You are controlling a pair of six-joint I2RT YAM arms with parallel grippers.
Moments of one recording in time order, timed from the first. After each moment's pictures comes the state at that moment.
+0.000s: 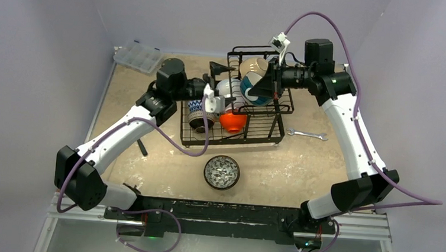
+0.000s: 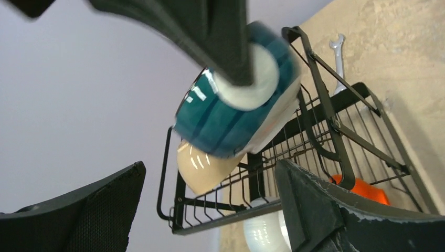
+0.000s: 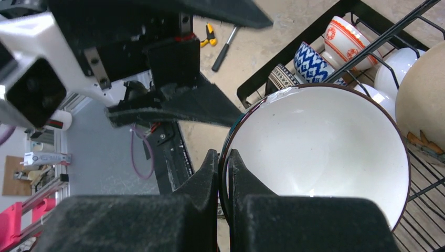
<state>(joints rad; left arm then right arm) -0.52 1.37 1.21 0.10 0.81 0.91 0.29 1.49 1.74 -0.83 -0.96 0.03</state>
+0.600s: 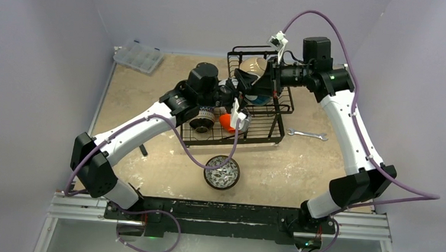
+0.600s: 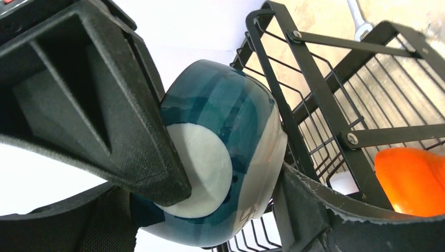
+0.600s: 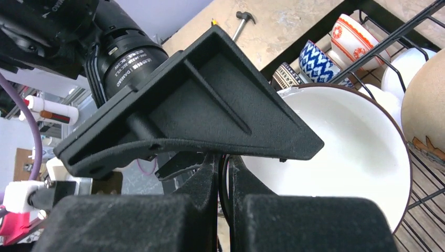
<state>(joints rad) -0.73 1.51 1.39 -0.15 0.54 1.41 0.29 1.53 1.77 -0.85 -1.00 0.02</state>
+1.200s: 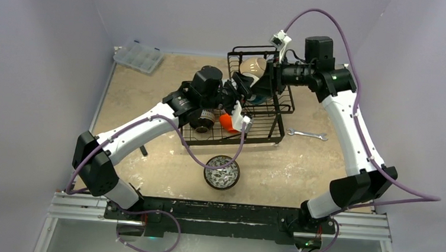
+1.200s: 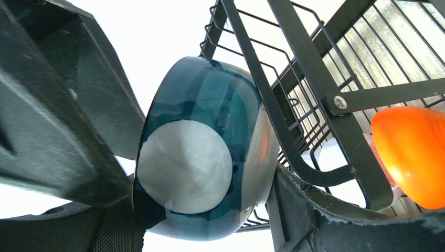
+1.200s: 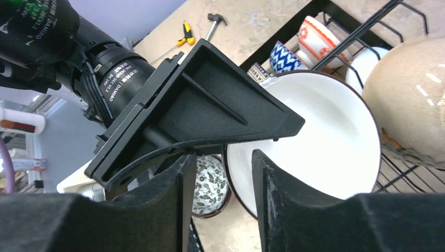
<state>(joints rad) -0.77 1.54 1.40 -0.21 0.37 1.52 0.29 1.54 1.78 -0.86 -0.92 -0.02</state>
